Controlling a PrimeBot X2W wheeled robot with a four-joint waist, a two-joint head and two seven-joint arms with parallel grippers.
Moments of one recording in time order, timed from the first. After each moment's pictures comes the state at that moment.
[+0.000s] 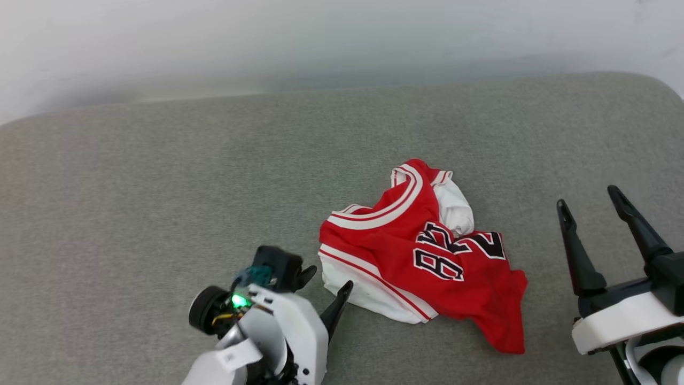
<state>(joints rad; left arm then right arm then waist) -0.13 0.16 -0.38 -0.04 -0.38 -0.10 0.40 -0.03 -0.22 0.00 -0.26 0.07 0.13 0.04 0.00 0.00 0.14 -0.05</state>
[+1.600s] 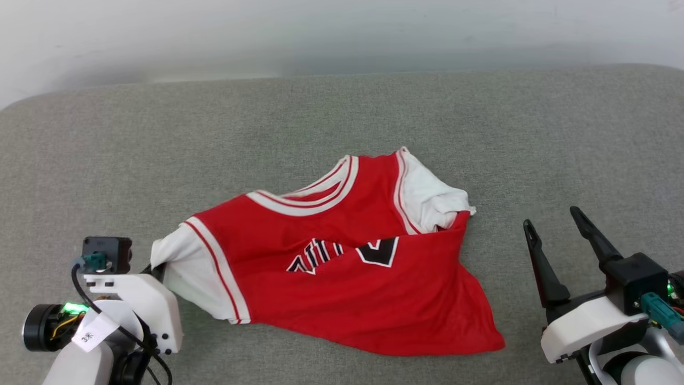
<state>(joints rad) -0.16 0.39 -0.12 0.09 -0.39 0.06 0.41 -0.04 -0.15 0.04 -0.14 0.01 0.13 0.03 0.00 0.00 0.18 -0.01</state>
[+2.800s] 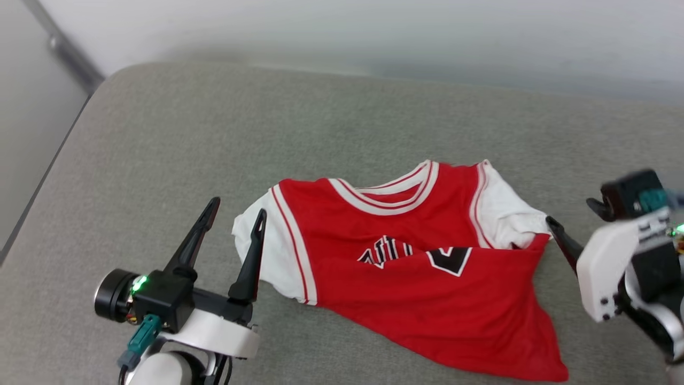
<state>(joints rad) -0.10 0.28 -0.26 -0.06 -0.23 0.00 -0.25 -0.22 -0.41 0.14 -0.14 0.24 0.13 0.59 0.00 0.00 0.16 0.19</state>
